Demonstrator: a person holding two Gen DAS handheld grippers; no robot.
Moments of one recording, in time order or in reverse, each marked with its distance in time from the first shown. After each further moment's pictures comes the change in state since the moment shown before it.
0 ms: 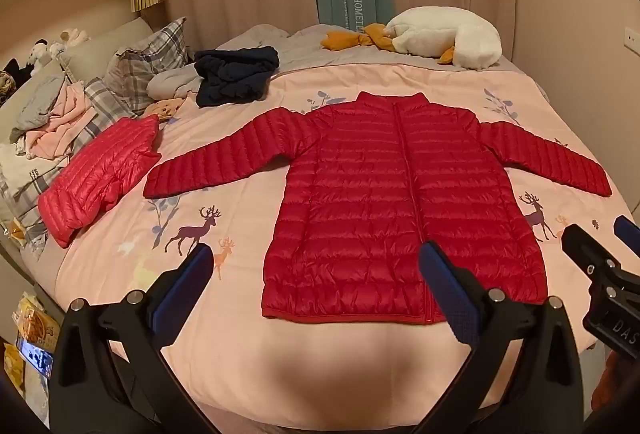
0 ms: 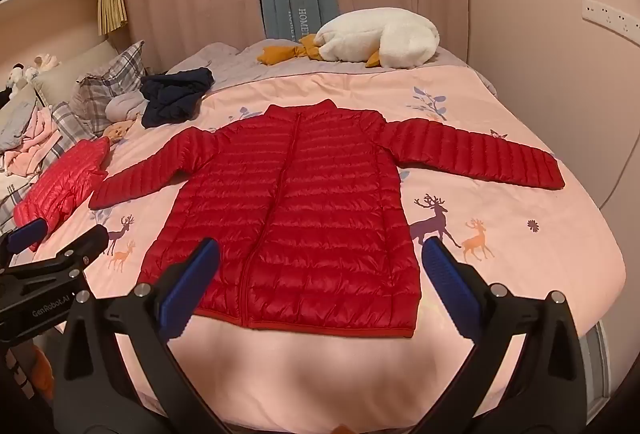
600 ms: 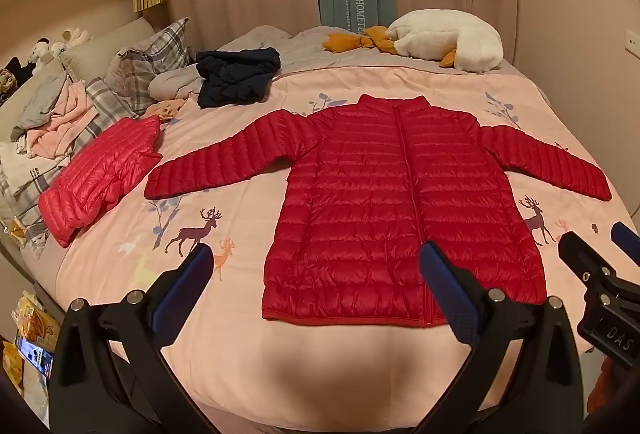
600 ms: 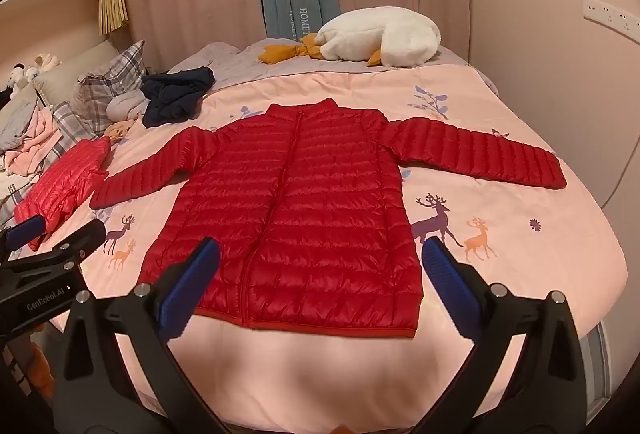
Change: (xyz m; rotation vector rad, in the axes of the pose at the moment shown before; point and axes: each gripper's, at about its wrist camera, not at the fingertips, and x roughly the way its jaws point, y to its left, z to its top) left arm 0.000 0.000 0.000 0.002 -0.001 0.005; right arm -0.001 0.001 -0.003 0.001 0.004 0.002
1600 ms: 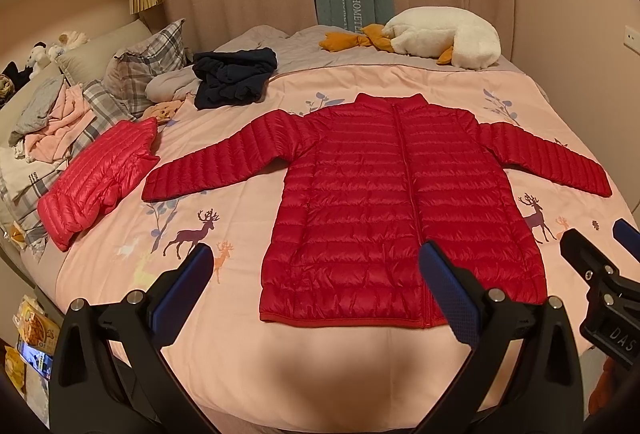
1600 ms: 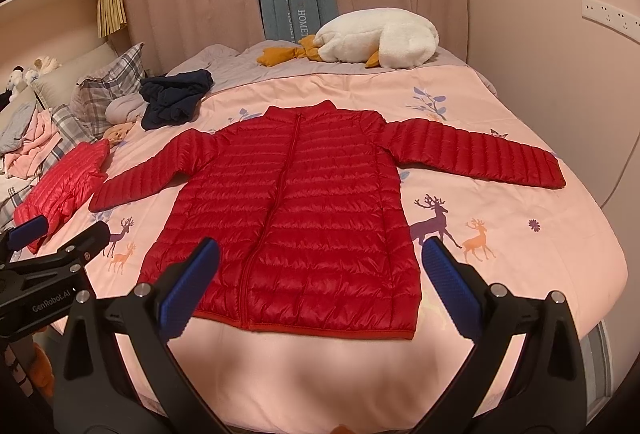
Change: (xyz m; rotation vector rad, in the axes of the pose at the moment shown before) left arm 0.001 0.002 0.006 0.001 0.003 -0.003; right arm -0.003 -0.004 0.001 0.008 -0.002 0.003
